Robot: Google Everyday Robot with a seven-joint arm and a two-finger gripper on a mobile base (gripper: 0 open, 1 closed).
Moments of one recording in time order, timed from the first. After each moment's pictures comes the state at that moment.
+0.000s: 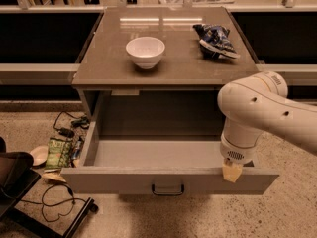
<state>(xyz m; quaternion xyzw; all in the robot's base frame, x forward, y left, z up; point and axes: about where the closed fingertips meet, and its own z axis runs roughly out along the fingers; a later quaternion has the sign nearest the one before) 0.426 -0.208 0.684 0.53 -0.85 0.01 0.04</state>
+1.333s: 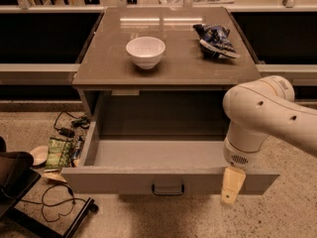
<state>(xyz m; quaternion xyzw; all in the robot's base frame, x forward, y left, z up) 0.415 -0.212 0.681 0.53 -0.85 0.00 0.04</state>
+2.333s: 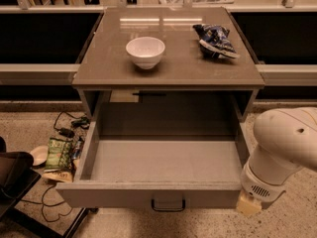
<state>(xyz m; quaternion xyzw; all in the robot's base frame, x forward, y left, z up) 0.337 -0.219 0.667 0.50 -0.86 -0.07 0.04</state>
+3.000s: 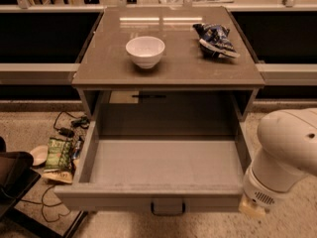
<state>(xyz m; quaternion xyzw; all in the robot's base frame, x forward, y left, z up) 0.317 -0.217 0.685 0.50 -0.86 -0.07 0.03</state>
